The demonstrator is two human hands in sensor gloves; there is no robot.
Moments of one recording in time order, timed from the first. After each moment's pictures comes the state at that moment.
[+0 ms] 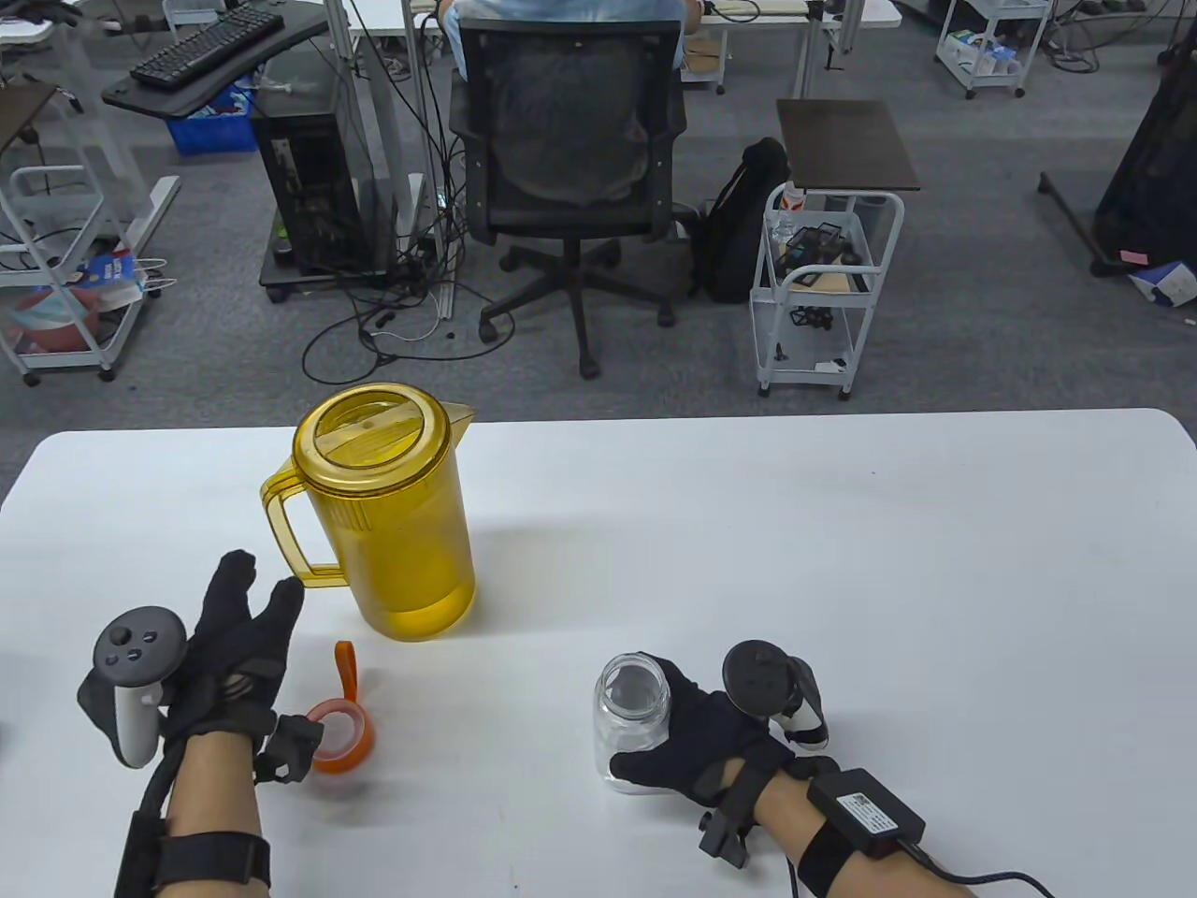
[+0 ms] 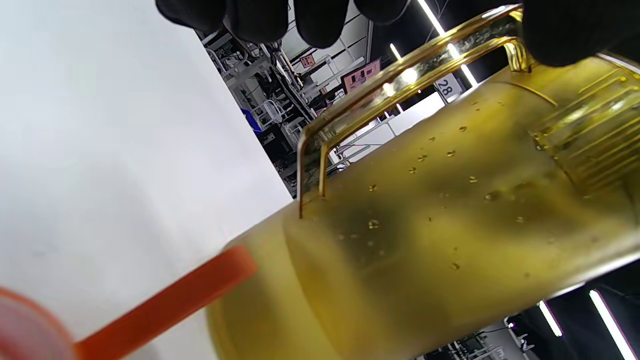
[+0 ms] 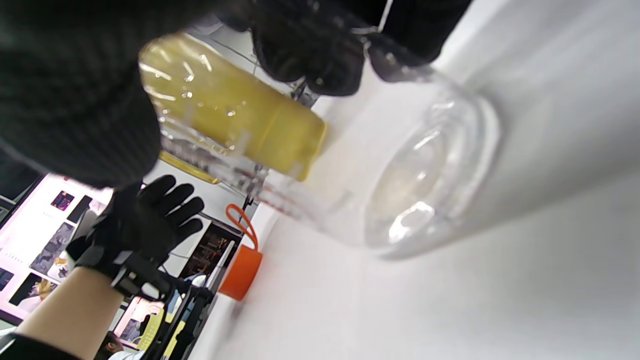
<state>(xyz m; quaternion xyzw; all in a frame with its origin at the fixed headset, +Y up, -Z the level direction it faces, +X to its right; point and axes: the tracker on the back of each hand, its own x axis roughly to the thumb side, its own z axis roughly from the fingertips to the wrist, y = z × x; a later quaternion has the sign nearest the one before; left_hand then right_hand) -0.398 -0.706 -0.385 0.07 0.13 0.50 0.85 0.103 -0.782 -0.381 0.28 0.18 0.81 0.49</state>
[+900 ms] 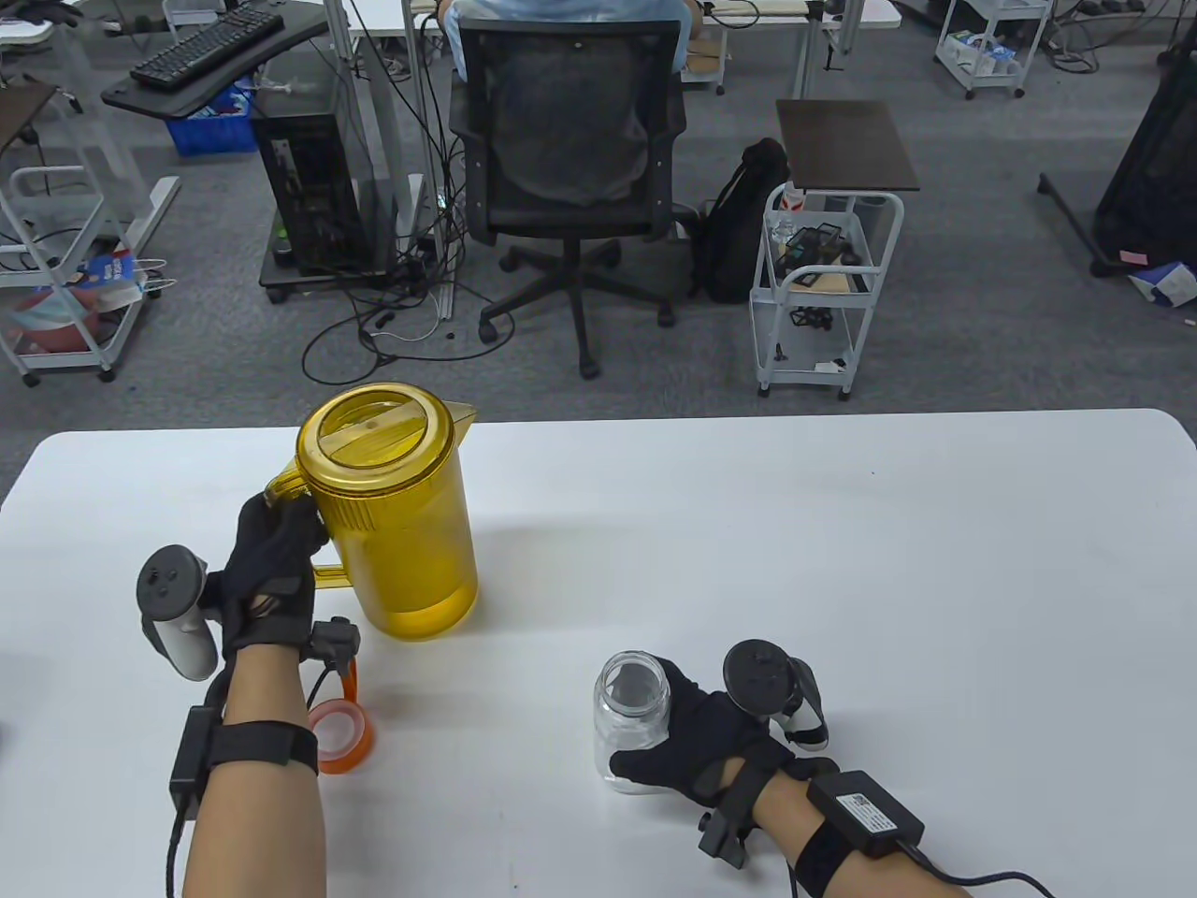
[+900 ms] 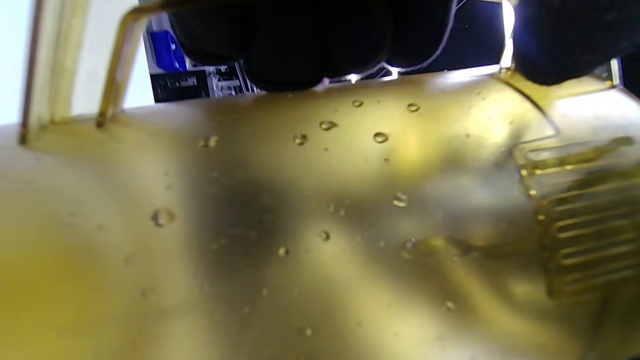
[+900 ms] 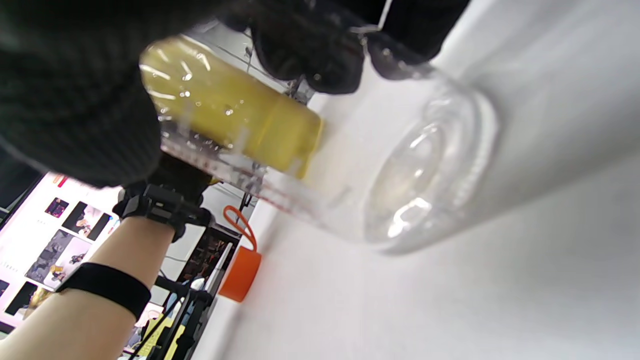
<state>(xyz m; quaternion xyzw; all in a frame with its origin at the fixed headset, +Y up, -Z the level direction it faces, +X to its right) -0.389 -0.722 -0.466 0.13 0.01 0.67 0.73 0.104 -0.783 -0.382 0.27 0.19 0.81 0.49</state>
